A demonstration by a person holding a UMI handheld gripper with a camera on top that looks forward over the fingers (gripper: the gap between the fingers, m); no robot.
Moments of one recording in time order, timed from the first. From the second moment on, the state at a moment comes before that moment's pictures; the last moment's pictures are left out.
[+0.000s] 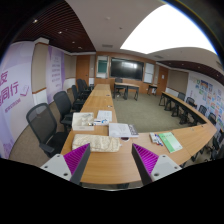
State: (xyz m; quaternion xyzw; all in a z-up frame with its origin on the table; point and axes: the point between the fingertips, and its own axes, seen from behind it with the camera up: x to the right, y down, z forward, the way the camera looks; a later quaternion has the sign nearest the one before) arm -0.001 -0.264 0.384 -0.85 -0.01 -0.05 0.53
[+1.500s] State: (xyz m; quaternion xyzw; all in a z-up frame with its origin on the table) arm -0.263 0.087 -0.003 -0.91 -0.08 -0.04 0.41
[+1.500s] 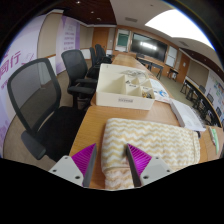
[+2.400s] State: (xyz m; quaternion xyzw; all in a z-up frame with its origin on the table) arm -0.153 0.101 0.087 -0.90 0.02 0.10 0.43
